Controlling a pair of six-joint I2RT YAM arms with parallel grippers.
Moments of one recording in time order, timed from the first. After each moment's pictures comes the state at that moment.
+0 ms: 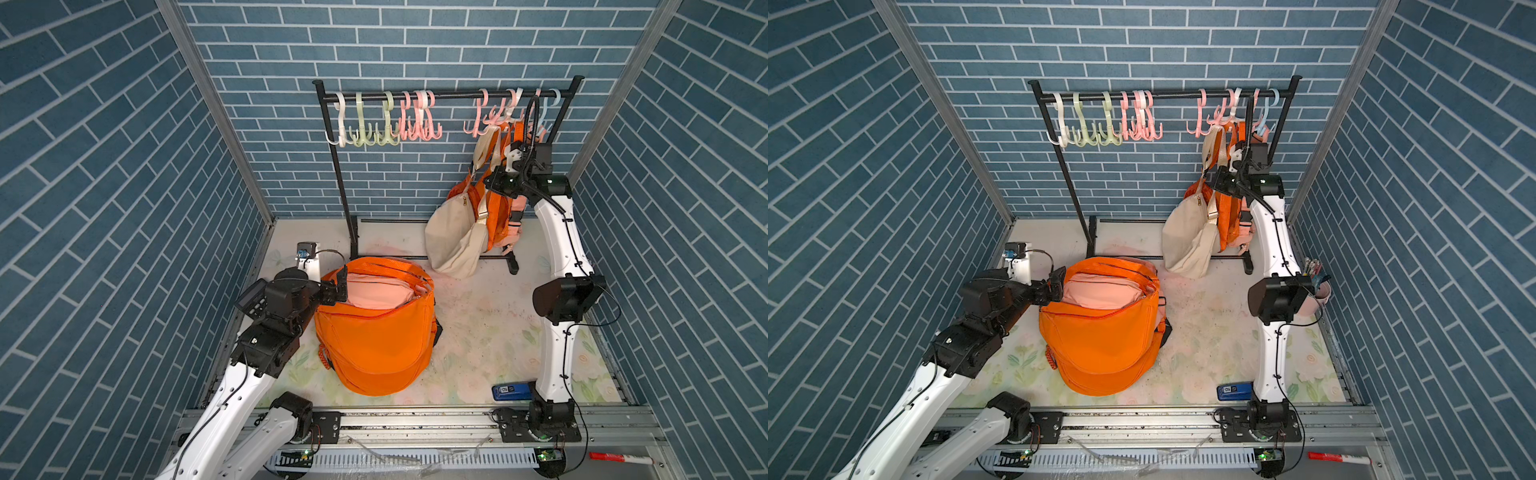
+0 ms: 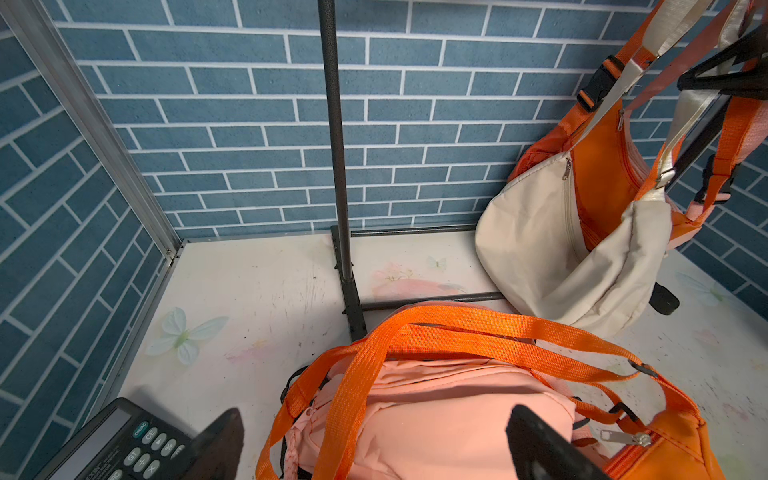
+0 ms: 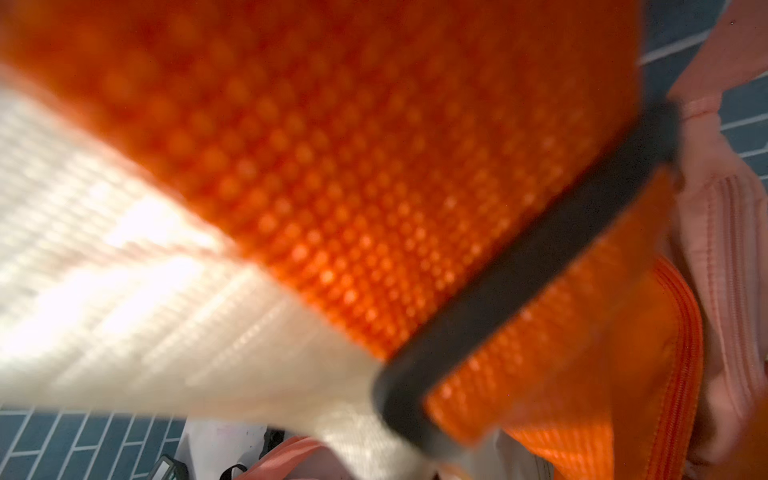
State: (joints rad) left arm -0.38 0.77 0.89 -0.45 -0.19 -0.14; right arm 0.15 2.24 2.61 -0.91 -0.36 0.39
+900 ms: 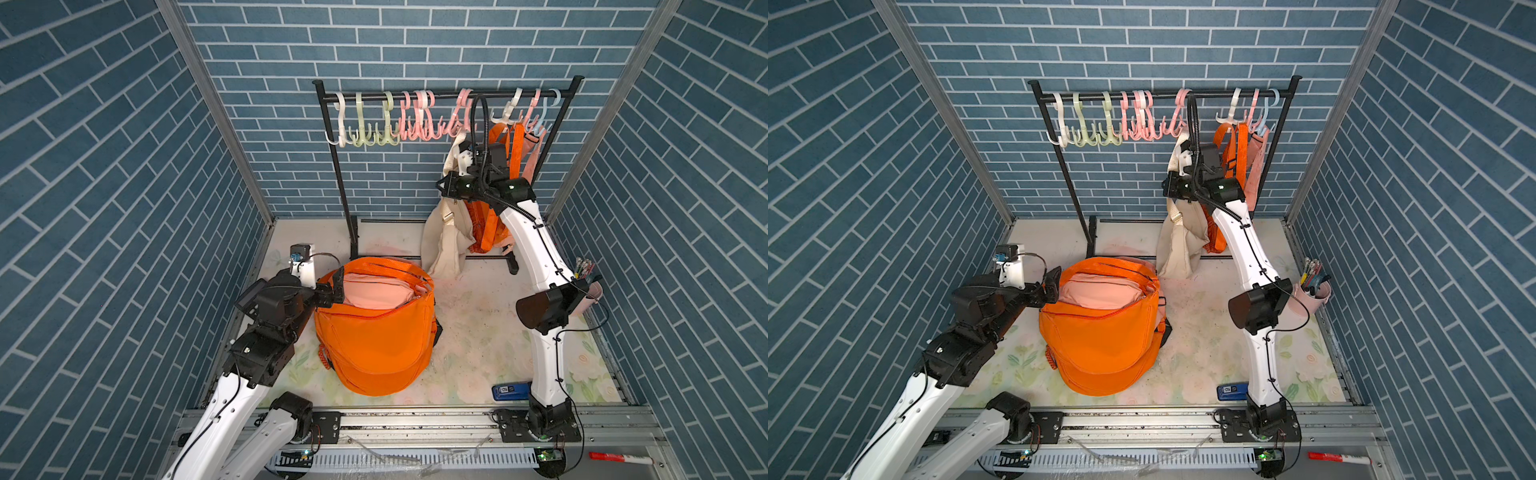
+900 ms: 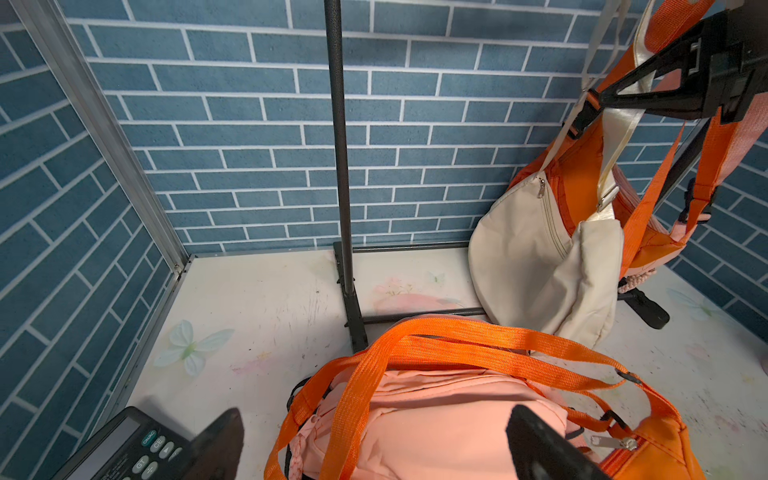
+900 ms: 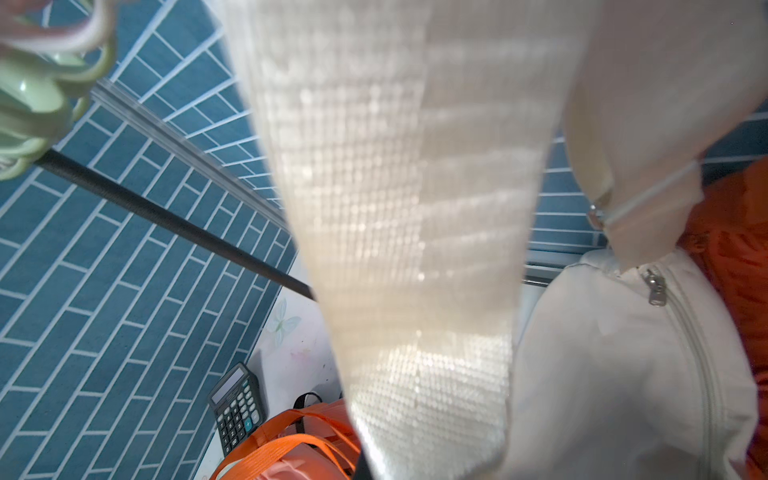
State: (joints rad) left arm -0.38 0.71 0.89 -0.45 -0.20 -0.14; right arm 0.44 2.18 2.58 -0.88 -0.34 0.39
